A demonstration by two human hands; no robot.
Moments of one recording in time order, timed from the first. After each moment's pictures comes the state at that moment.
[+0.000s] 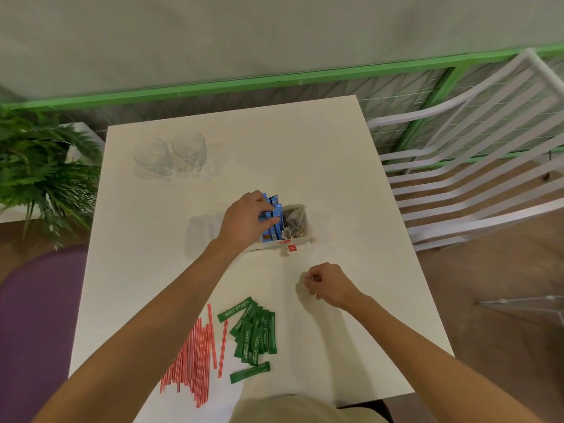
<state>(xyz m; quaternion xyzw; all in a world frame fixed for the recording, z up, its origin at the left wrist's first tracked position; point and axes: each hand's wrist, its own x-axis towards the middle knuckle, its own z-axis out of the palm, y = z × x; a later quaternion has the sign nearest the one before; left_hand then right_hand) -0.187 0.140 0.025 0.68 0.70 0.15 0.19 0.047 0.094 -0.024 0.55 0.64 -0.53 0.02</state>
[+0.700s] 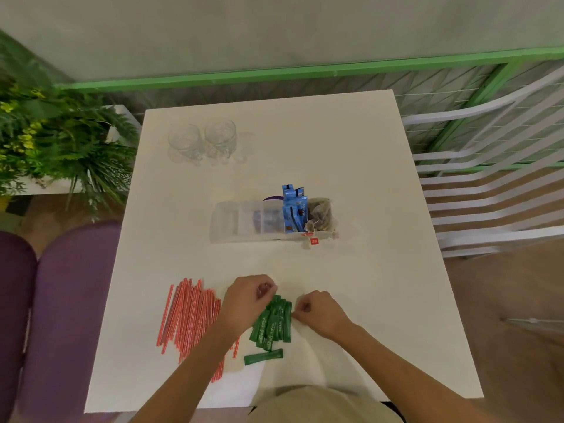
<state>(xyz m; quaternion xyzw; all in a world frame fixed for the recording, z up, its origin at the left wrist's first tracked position) -0.178 -0.027 -0.005 0.53 0.75 0.17 0.35 0.009 0.027 -0.042 0.50 0.68 -0.52 0.12</state>
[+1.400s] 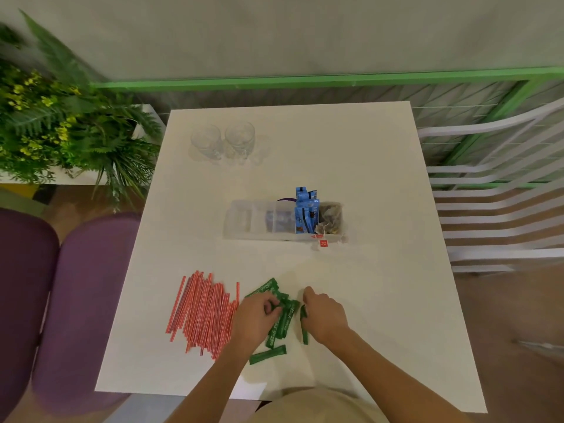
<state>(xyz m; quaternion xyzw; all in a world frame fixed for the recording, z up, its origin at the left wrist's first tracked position) -0.155 -0.066 -0.038 0.44 0.82 0.12 0.34 0.000 0.014 -0.033 0.48 0.80 -0.32 0.19</state>
